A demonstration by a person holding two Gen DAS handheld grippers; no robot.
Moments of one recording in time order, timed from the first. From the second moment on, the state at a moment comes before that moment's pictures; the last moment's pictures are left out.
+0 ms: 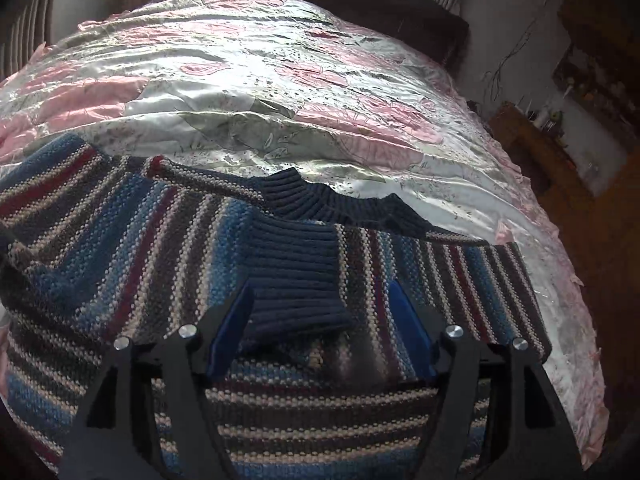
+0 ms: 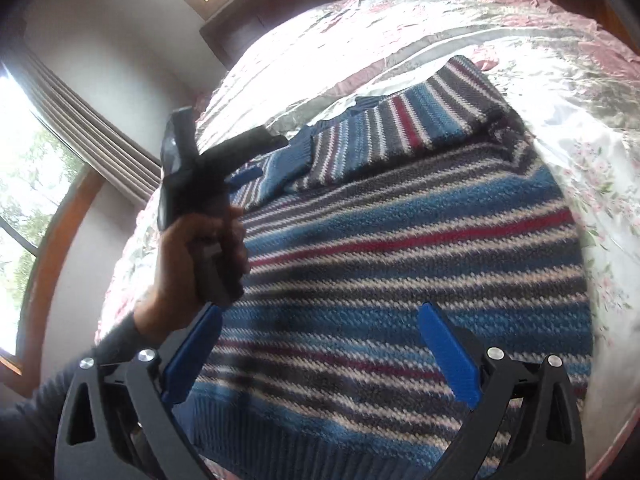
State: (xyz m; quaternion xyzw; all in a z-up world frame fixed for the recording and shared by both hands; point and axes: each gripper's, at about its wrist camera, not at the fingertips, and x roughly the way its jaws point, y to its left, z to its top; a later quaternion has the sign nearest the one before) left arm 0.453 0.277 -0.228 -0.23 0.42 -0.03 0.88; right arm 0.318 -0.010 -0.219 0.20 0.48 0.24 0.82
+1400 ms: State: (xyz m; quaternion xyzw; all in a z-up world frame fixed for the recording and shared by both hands) left arm 0.304 0.360 -0.293 -0.40 0.41 -0.12 0.81; right arm 0.584 0.156 -0.110 0.20 0.50 0.29 0.79
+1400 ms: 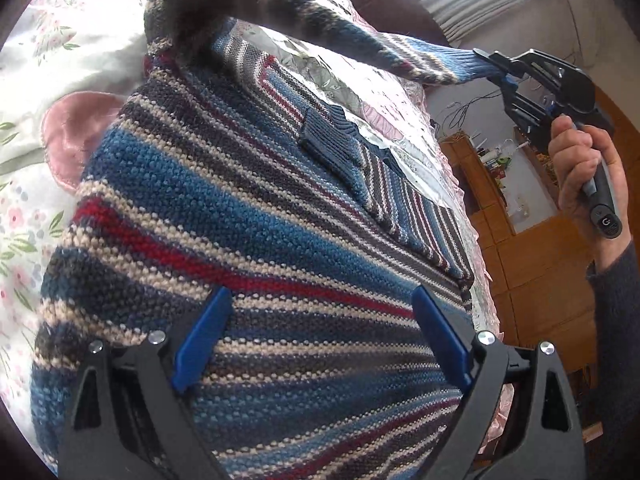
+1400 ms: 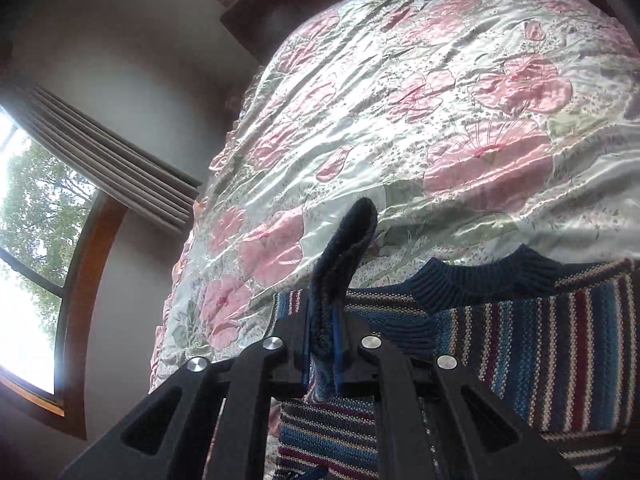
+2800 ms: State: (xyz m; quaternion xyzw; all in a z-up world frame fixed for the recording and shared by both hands) left arm 0.474 0.421 -0.272 -0.39 0.49 -0.12 0.77; right arm 0.562 -0.042 -0.282 0.26 0.56 0.14 0.77
